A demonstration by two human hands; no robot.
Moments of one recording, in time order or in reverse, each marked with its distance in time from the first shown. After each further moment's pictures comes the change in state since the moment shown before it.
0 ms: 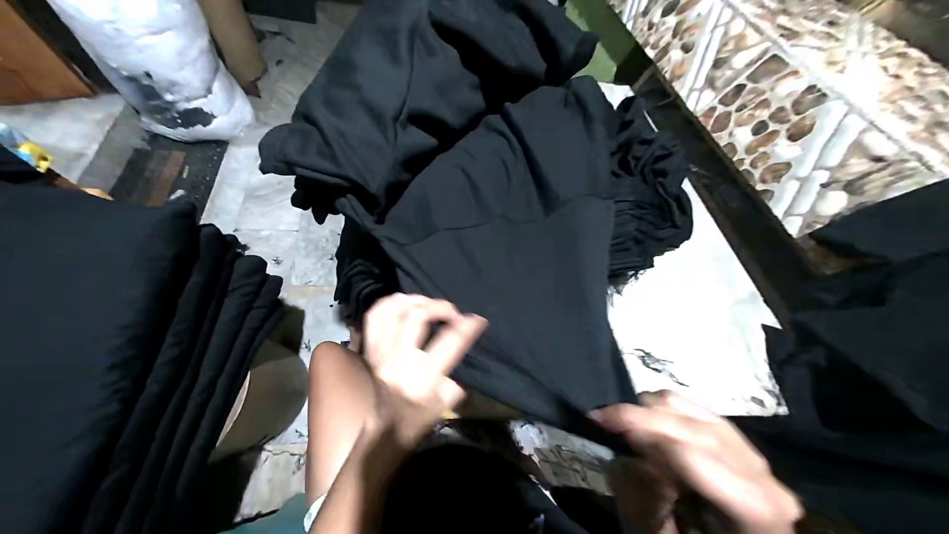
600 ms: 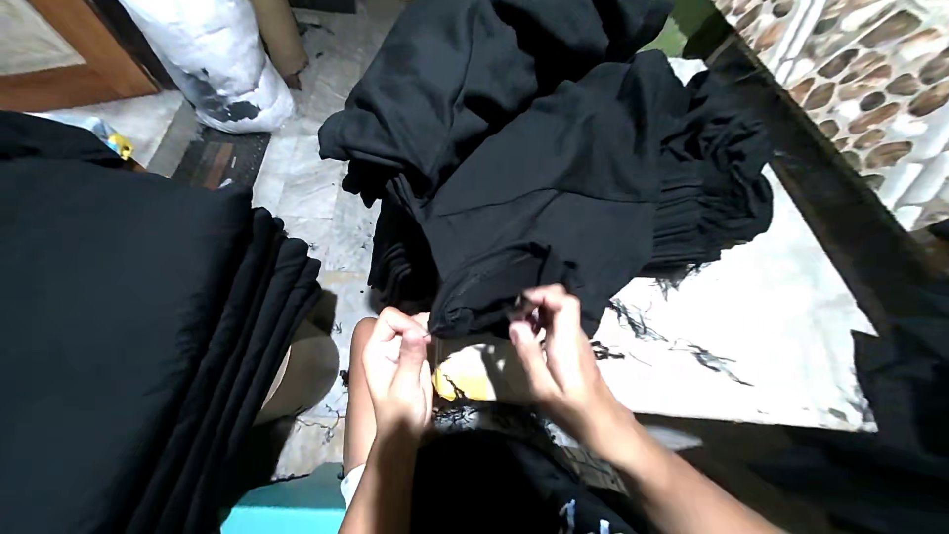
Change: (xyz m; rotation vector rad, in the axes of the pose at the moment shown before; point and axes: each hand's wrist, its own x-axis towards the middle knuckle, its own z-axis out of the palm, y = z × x) left_hand -0.025 0.006 -0.028 -1.046 0.278 -0.696; right_hand 0.015 -0.003 0.087 0.283 -0.180 0.443
